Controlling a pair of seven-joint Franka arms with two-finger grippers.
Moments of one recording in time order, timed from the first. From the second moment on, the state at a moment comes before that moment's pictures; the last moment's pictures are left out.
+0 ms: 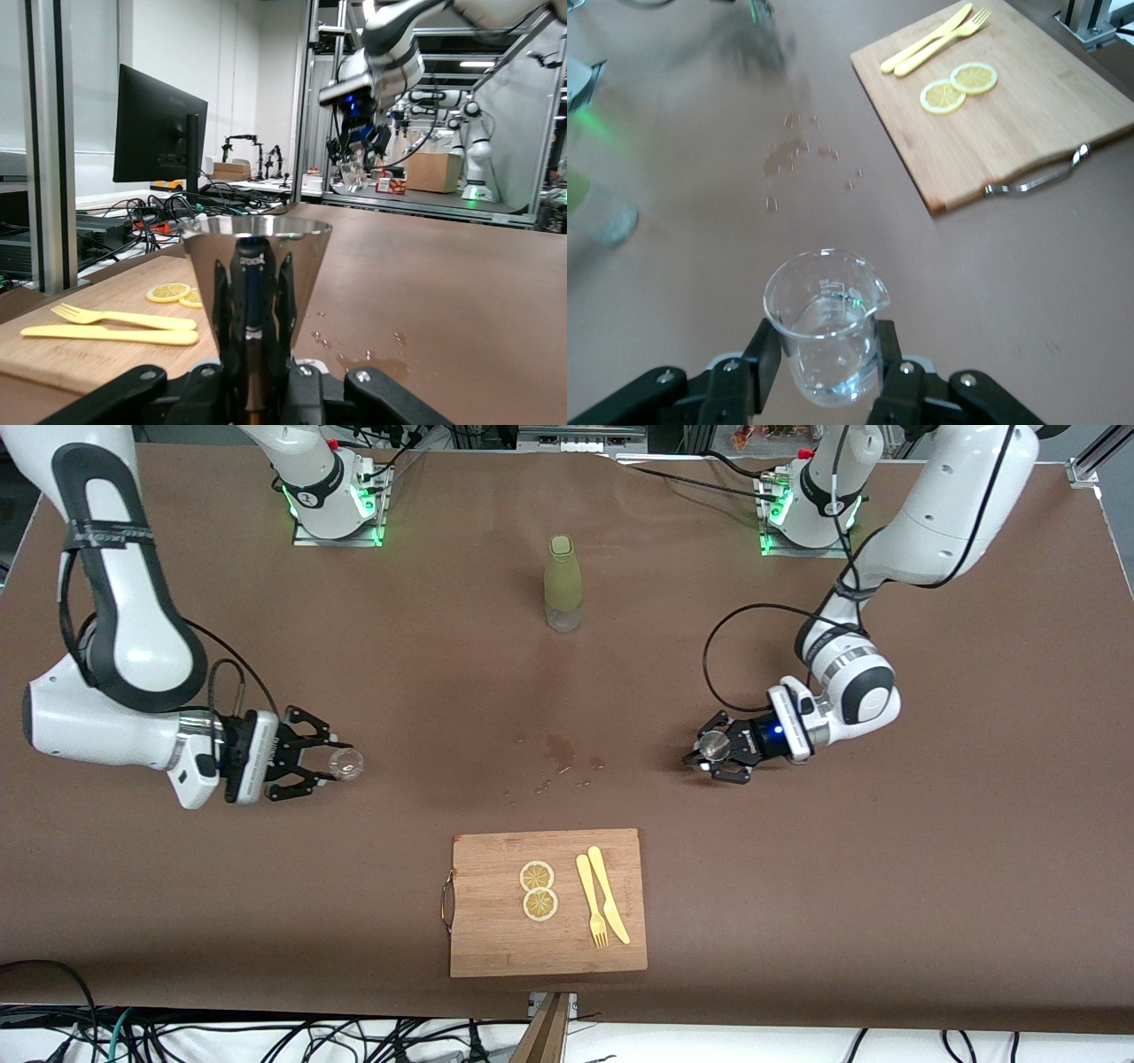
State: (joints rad) left arm -0.04 0.64 -0.05 -2.09 -1.88 1.81 2.68; right arm -0.08 0.43 0.08 -1.79 0.76 2.00 -1.65
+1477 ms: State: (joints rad) left arm 0.57 0.67 -0.05 -2.07 -1.17 1.54 2.67; right arm -0.35 0.68 0.04 -1.84 0.84 1.95 -2.27
